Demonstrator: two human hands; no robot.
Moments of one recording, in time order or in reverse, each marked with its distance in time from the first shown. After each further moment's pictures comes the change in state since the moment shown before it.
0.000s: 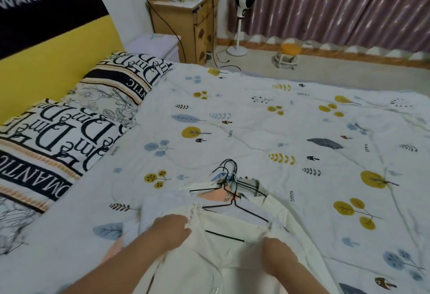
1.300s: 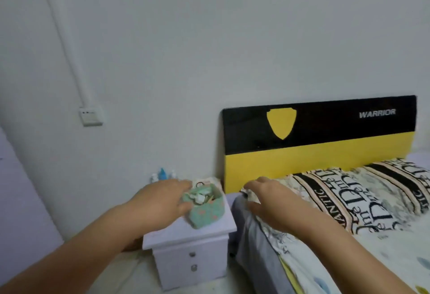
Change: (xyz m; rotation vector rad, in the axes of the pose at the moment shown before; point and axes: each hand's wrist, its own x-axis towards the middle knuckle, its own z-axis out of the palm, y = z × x) left_hand -0.805 -0.270 0.079 -0.313 0.663 -0.879; right_hand -0.629 -0.446 0.093 -0.542 0.407 -1.551
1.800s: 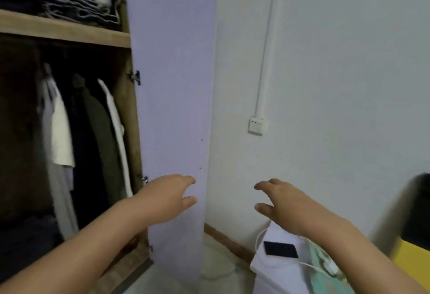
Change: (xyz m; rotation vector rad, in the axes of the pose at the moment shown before) left_hand -0.154 -0.157 -0.026 -0.116 0.145 -0.801; right_hand 0.128 -0.220 -0.002 -0.045 -0.141 -0.765
